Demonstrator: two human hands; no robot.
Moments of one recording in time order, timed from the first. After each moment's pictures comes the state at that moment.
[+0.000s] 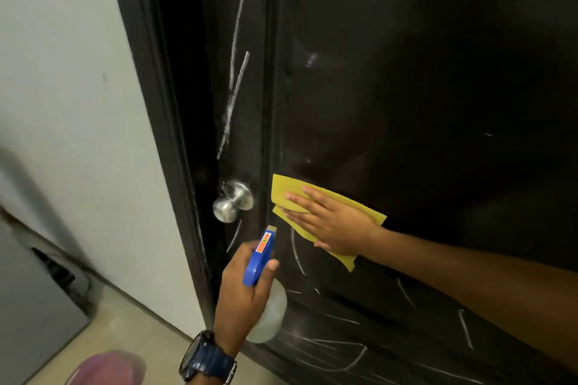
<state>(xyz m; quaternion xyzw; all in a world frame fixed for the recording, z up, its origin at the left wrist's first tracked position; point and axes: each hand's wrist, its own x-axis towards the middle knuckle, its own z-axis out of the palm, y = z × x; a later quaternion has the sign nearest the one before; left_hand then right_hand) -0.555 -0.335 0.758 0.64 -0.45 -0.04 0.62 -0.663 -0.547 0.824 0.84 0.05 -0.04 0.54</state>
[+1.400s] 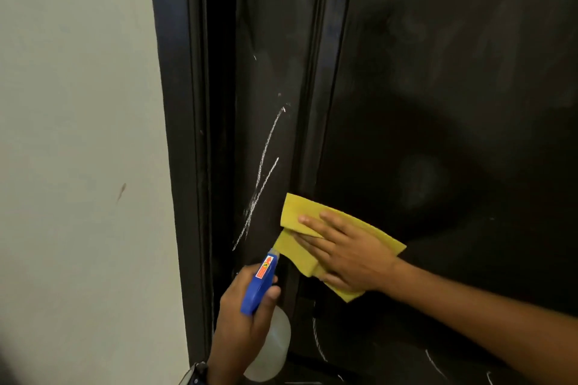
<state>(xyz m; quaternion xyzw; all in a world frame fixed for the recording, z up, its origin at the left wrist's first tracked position) -0.439 -0.364 0.840 0.53 -0.53 -0.06 0.66 -0.618 -0.528 0.930 0.85 -0.08 0.00 0.52</state>
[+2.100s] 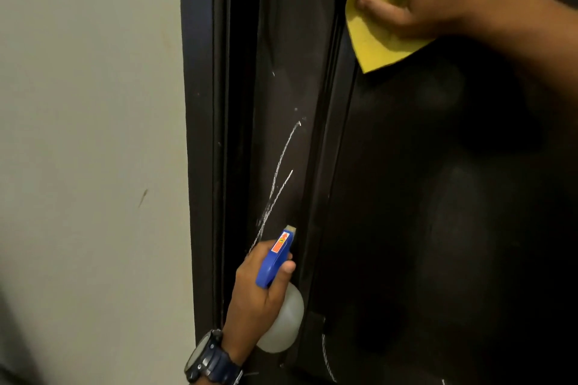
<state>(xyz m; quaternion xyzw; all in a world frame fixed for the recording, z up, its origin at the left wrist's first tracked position) -0.436 -0.383 0.885 0.49 -0.55 -0.02 0.67 -0.596 -0.519 1.284 0.79 -0.24 0.29 0.48</state>
